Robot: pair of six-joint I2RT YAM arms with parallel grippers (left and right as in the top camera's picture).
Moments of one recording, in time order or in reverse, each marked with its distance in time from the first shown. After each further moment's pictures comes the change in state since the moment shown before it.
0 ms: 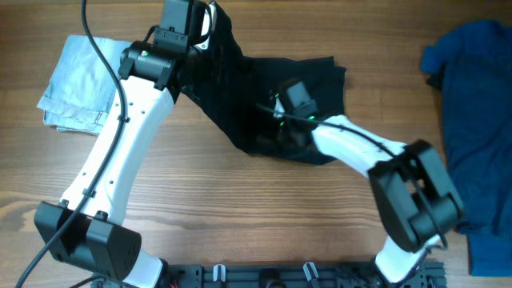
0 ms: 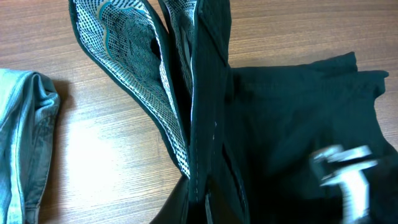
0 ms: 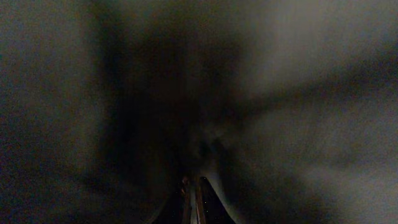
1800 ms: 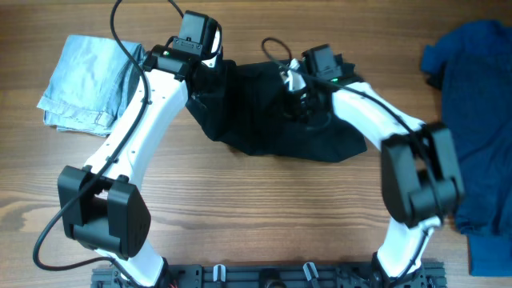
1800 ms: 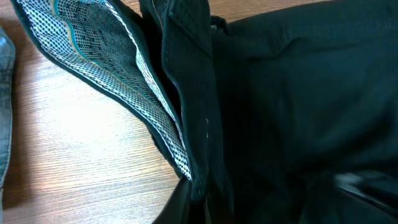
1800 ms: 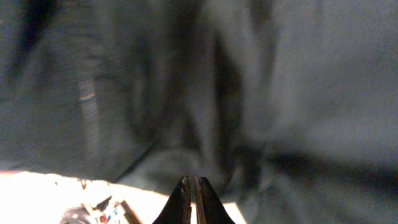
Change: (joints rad) left arm 0.000 0.115 -0.101 0.014 0.002 -0.003; right arm -0.175 0.093 0.250 -0.303 -0.351 -0.271
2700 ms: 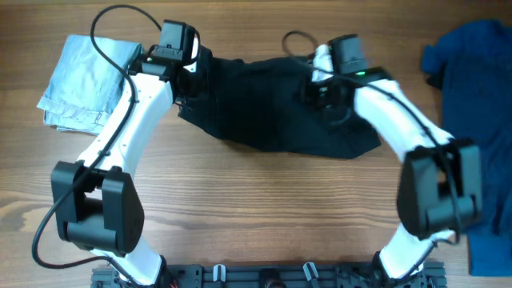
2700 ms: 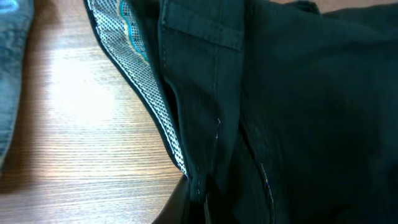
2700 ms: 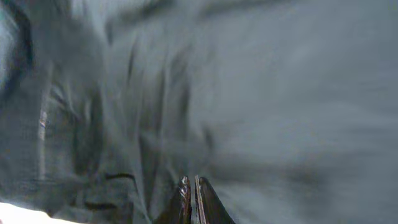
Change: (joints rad) left arm 0.103 0.000 -0.109 0.087 0.018 -0.049; right arm -0.063 -0.060 -0.002 -0.049 0.296 -0.127
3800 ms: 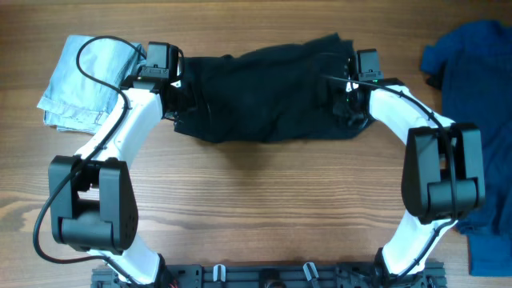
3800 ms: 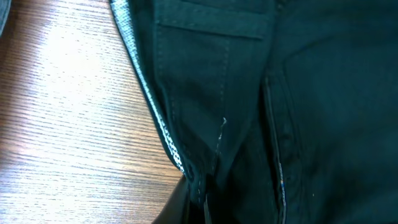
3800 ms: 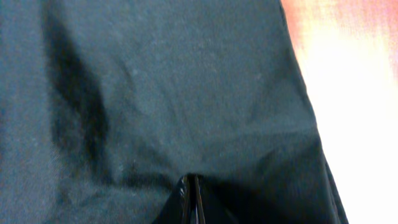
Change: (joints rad) left arm 0.088 0.000 -0.218 0.193 0.033 -0.133; right arm -0.154 0.073 -0.107 0.036 0.528 -0.105
